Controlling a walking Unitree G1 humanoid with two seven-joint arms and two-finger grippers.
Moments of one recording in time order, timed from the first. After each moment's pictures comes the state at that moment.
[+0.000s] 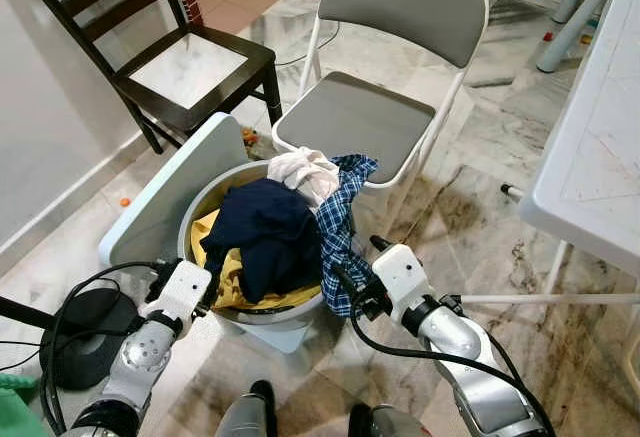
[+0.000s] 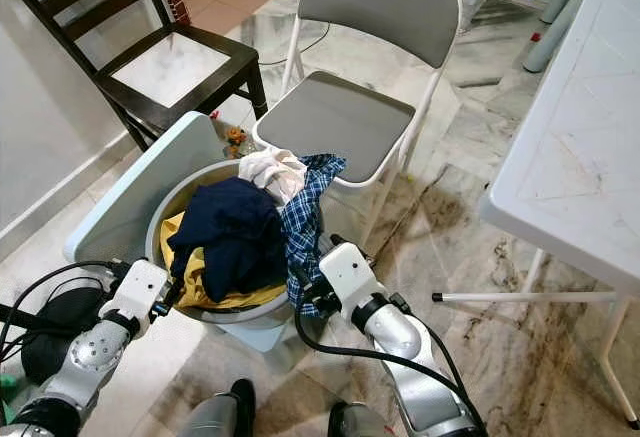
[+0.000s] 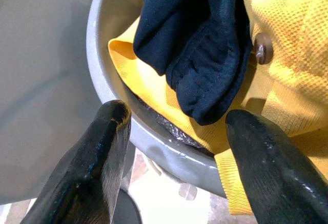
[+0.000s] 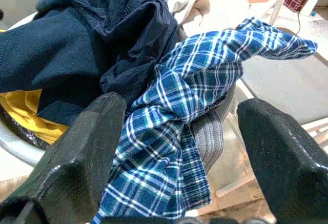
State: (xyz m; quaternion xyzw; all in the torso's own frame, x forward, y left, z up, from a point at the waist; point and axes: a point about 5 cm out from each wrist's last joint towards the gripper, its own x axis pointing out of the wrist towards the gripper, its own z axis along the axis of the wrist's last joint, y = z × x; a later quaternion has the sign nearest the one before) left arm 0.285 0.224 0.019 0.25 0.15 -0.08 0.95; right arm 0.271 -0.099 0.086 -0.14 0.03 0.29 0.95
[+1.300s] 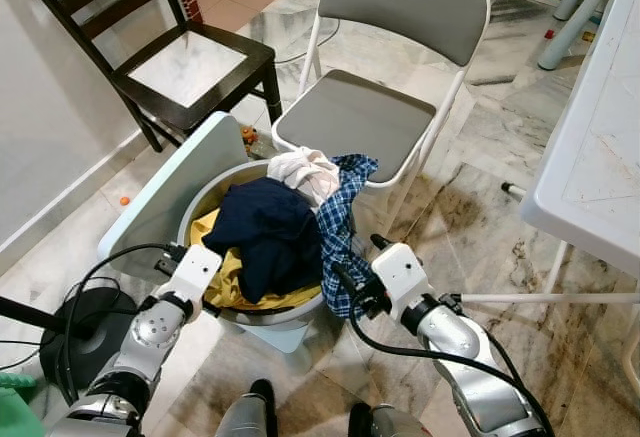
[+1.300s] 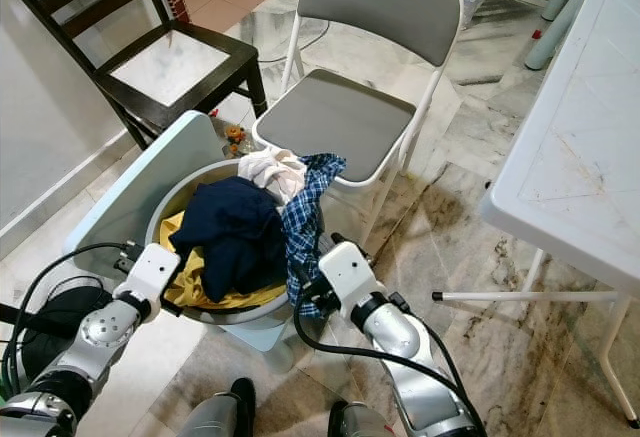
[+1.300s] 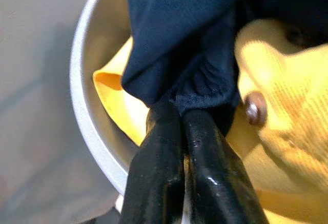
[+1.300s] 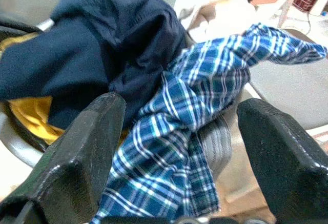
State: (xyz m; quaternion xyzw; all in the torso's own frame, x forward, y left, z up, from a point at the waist) left arm 0.306 0.214 0.034 0.24 0.13 -0.11 0.96; right arm 0.270 -0.098 0.090 -0.12 0.03 0.30 0.94
